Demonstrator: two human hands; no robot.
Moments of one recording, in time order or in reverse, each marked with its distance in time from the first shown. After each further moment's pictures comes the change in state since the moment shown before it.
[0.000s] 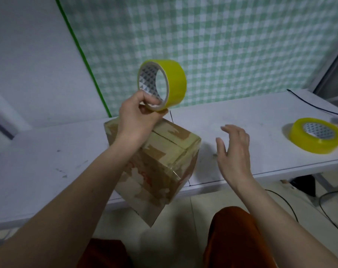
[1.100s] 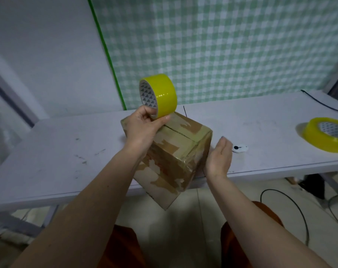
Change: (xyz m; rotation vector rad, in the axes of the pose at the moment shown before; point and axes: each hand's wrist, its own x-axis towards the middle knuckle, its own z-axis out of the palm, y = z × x) left_hand -0.027 -0.048 -0.033 -0.380 0.040 -0.218; right_hand -0.035 -0.053 0.070 0.504 0.121 0.713
